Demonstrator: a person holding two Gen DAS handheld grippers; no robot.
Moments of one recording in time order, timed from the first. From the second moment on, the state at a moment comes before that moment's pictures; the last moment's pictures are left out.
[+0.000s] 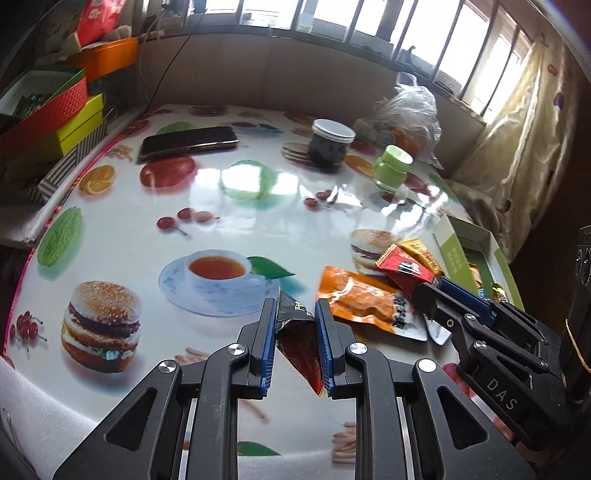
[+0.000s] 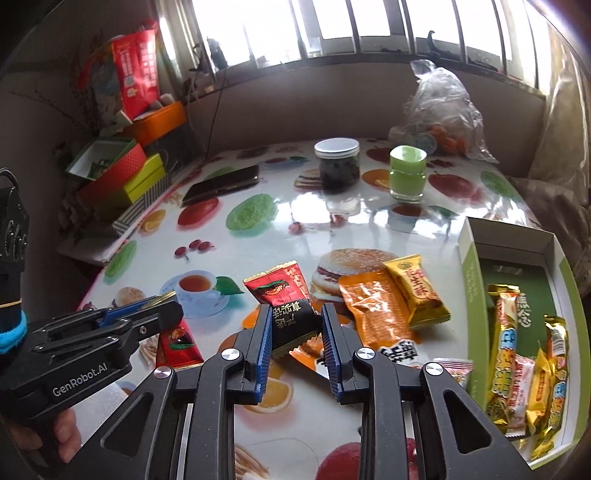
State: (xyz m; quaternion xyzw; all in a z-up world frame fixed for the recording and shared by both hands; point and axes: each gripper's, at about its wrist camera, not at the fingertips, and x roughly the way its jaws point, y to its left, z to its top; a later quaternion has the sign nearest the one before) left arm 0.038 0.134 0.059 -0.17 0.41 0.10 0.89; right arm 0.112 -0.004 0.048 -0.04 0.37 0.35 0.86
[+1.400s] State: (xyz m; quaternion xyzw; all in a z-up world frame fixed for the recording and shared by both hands) left arm 0.133 0.029 0.092 -0.15 0.41 -0.06 0.90; right arm 0.135 -0.159 0.054 0.03 0.37 0.19 0.91
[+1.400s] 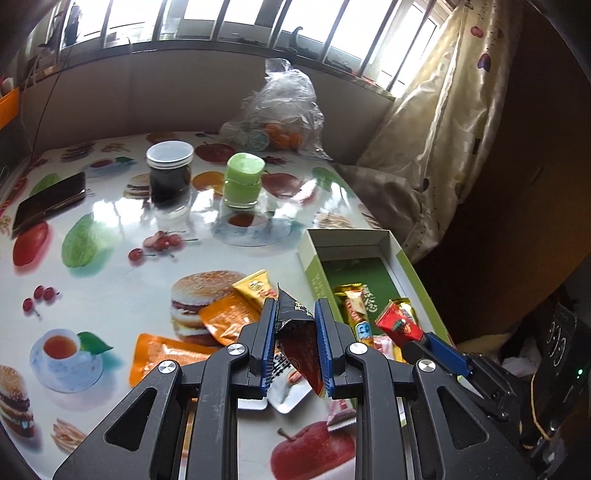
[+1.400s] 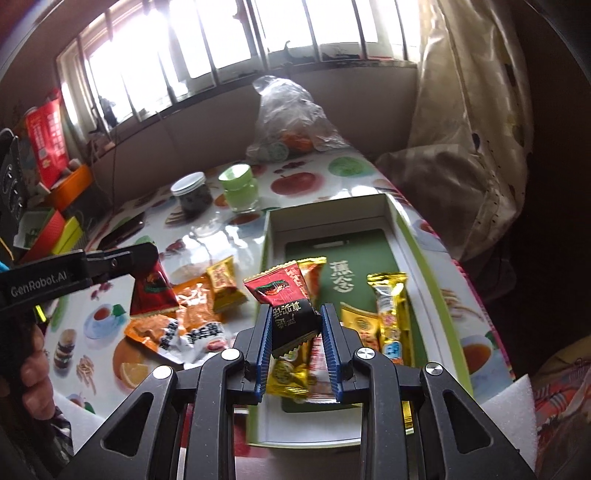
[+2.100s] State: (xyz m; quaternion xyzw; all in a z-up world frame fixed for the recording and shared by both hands) left arm 0.183 -0.025 0.082 -0.13 0.43 -0.10 0.89; right arm 0.149 -0.194 0.039 0.03 0.38 0.14 0.91
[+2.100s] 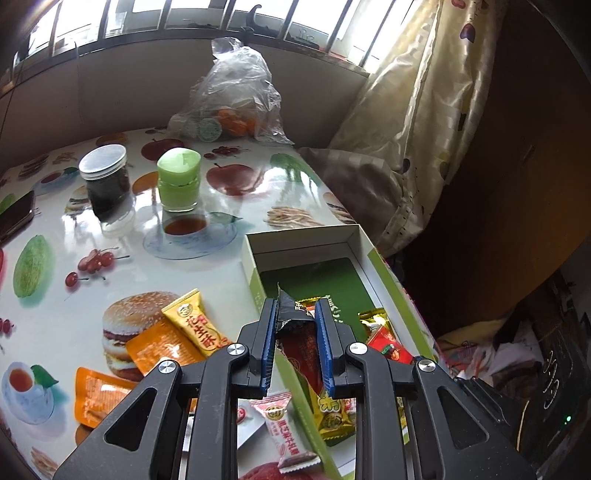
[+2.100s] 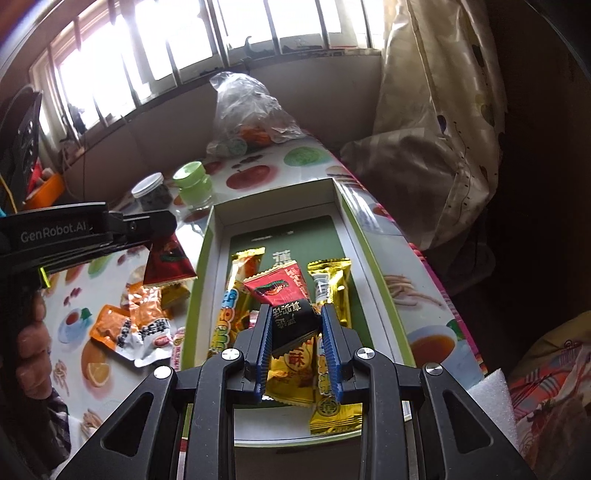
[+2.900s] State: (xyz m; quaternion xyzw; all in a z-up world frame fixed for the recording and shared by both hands) left arm 0.198 -0.066 0.049 -0.08 0.46 -0.11 0.88; right arm 0.144 -0.213 0.024 0.02 0.38 0.09 0.92
